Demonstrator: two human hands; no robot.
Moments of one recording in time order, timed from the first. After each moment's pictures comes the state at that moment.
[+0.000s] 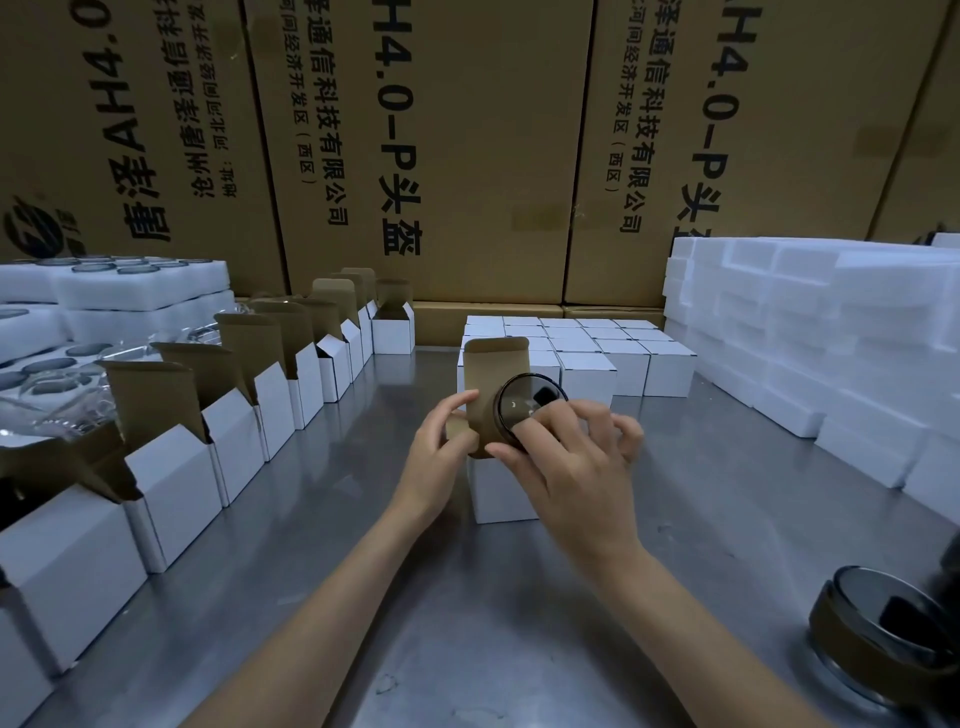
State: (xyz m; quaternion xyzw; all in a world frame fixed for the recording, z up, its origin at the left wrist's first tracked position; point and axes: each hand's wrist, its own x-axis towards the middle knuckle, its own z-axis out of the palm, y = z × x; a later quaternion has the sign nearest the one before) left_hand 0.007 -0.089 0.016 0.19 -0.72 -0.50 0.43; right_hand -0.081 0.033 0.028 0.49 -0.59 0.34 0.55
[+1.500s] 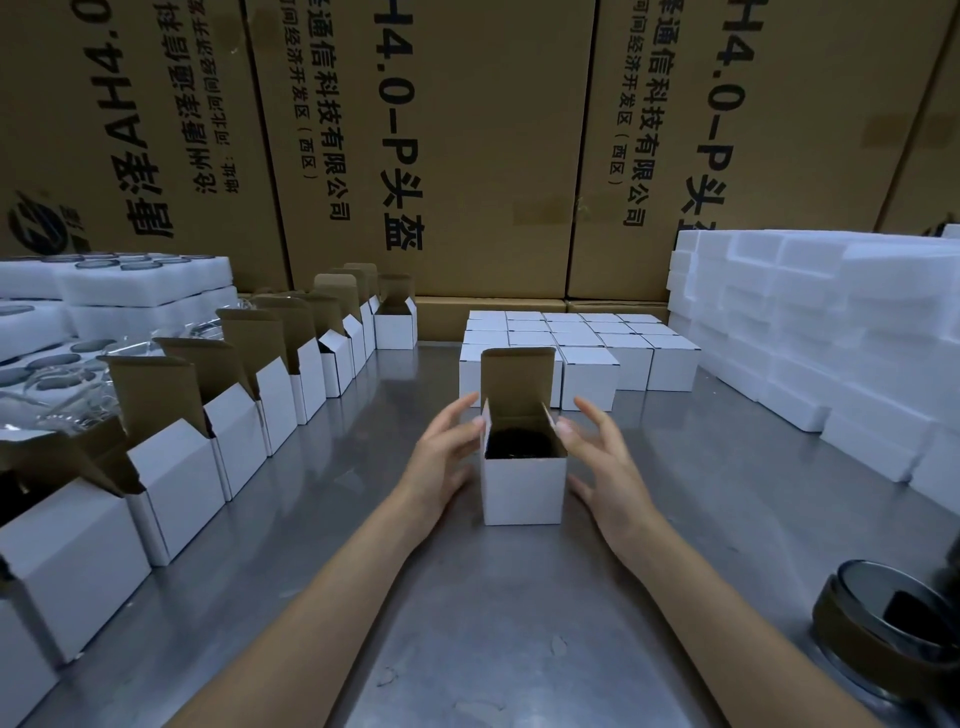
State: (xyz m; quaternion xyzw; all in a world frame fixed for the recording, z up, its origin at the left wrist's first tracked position) left_hand 0.009 -0.085 0.016 0.19 -0.57 -0.72 0.34; right_hand -0.123 0.031 0.008 0.33 -0.54 0.72 -0.28
